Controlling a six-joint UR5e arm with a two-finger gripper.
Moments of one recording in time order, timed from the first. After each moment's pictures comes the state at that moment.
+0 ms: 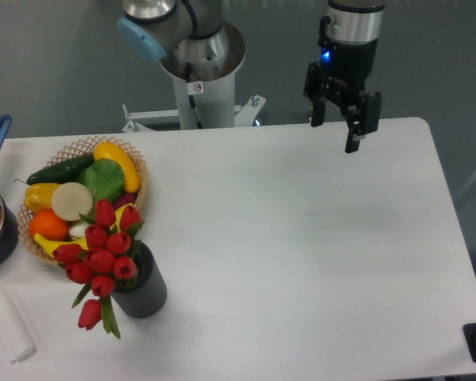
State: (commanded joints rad) arm 2.84 -1.52 -1.76 -1.14 1.24 1.88
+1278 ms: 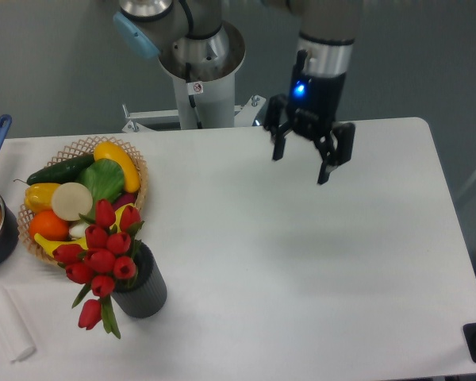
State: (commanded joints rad) arm 2.64 -1.63 -1.82 -0.85 1.14 1.20
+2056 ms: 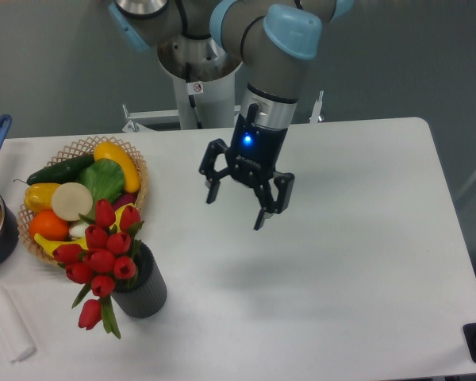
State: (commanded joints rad) arm 2.57 -1.69 -1.86 -0.77 0.78 1.06
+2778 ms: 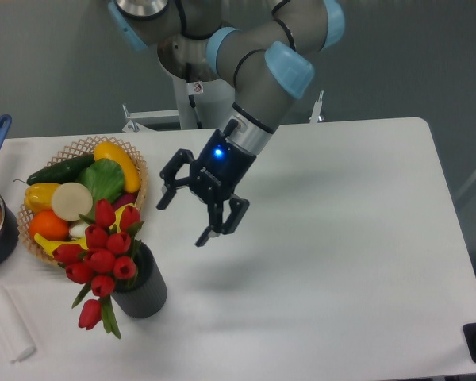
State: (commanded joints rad) arm 2.52 -1.75 -1.94 -0.74 0.61 1.22
